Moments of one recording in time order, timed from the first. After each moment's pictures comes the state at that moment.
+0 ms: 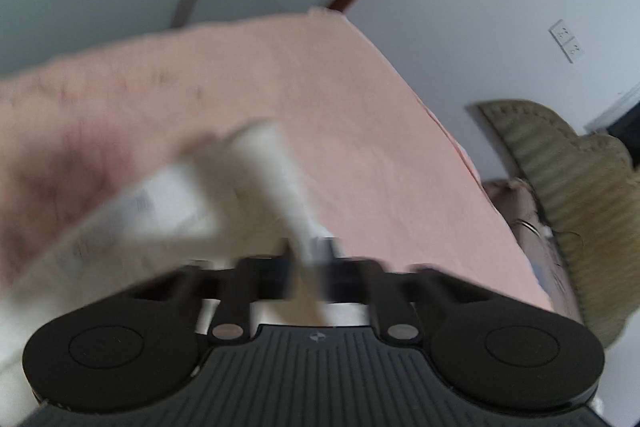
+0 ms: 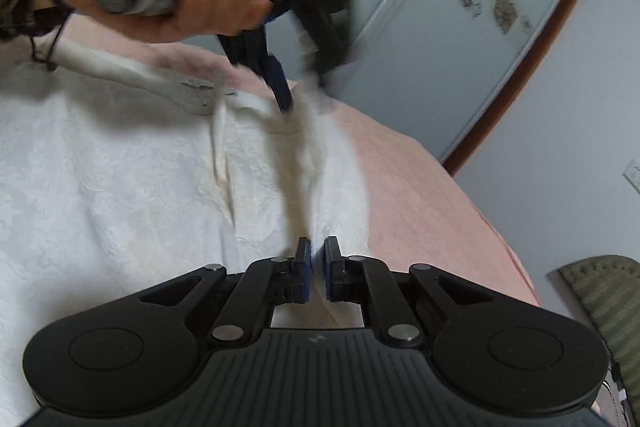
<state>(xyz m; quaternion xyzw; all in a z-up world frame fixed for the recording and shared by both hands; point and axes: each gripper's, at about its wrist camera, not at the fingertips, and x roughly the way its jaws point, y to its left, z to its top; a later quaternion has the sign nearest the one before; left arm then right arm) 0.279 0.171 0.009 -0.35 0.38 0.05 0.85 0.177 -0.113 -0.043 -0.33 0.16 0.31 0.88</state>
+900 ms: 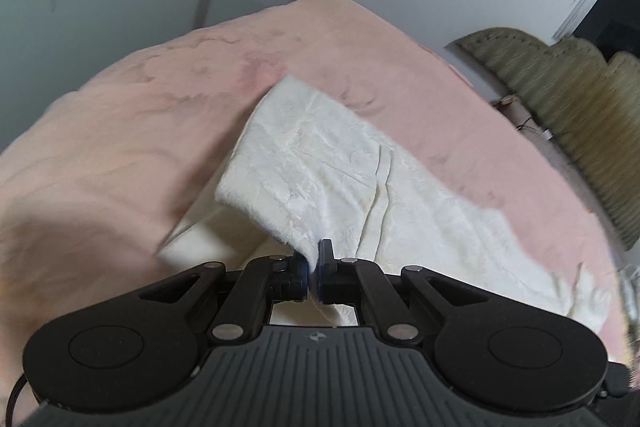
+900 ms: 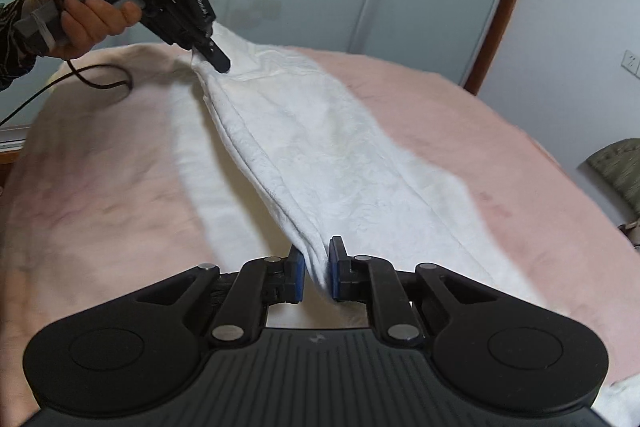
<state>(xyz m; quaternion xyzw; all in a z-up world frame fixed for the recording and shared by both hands) 0.073 0.212 0.003 -0.21 0.40 0.01 0.89 0.013 -0.136 -0.021 -0.22 0.28 0.32 0.88</state>
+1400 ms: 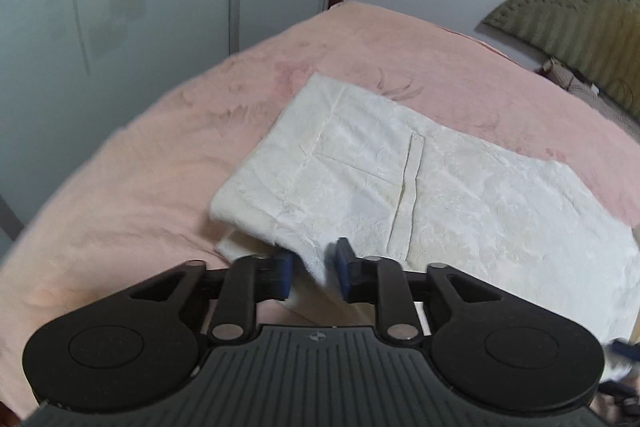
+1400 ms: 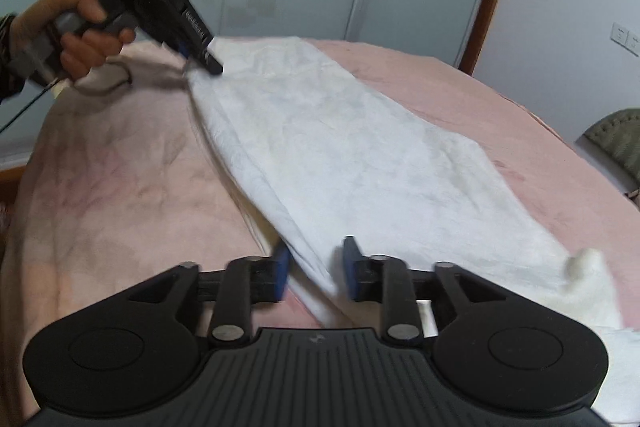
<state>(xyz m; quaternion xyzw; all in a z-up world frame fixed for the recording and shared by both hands) 0.051 0.189 0.001 -0.07 0.39 0.07 0.92 -0.004 -0.143 -0.030 -0.20 0.30 0.31 0.88</state>
